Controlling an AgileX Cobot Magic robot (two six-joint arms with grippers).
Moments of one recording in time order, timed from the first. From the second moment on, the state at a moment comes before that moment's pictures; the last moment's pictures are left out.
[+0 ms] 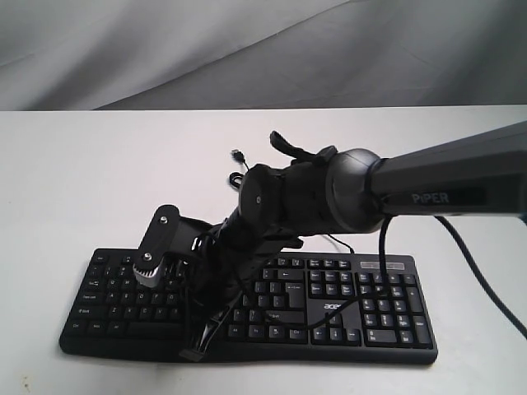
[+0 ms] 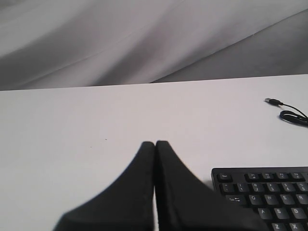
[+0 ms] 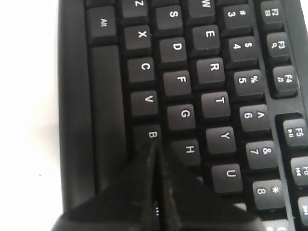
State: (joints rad) left arm 0.10 0.00 0.00 0.12 0.27 -0.07; right arm 0.83 2.09 -1.29 0.60 0.52 -1.06
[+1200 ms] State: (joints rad) left arm 0.10 0.00 0.00 0.12 0.27 -0.07; right arm 0.83 2.12 -1.38 0.66 0.49 -1.10
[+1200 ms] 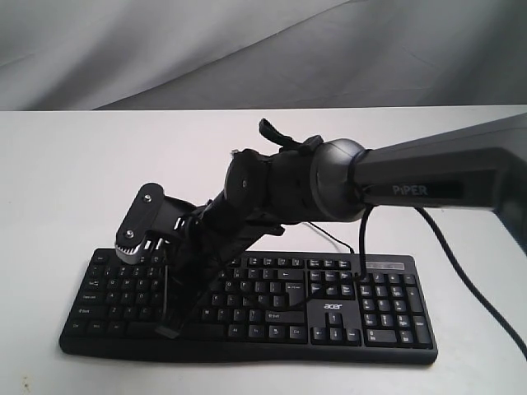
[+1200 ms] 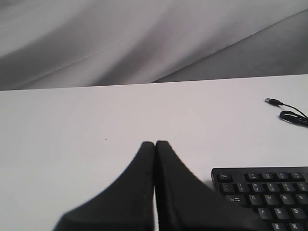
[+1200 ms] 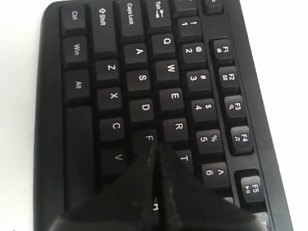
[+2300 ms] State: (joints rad) left arm 0.10 0.00 0.00 0.12 0.27 -0.07; right arm 0.83 2.12 -1.39 0.66 0.58 -1.08
